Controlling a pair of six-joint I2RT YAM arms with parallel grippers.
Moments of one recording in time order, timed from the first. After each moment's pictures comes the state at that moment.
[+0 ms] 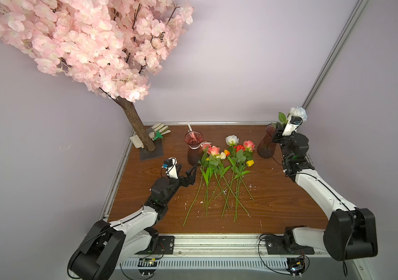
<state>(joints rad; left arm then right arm) -0.44 1.08 0.18 0.85 0.06 -0.46 0.13 1.25 0.89 0.35 0.17 0.16</state>
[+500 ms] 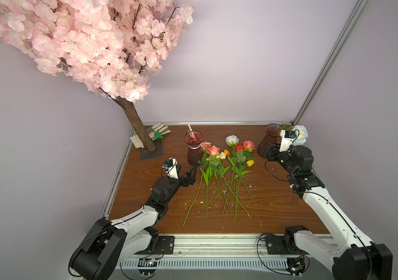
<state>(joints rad) -0.44 1.10 0.18 0.85 0.04 -0.46 0.19 1.00 0.73 0.04 -0.21 0.38</state>
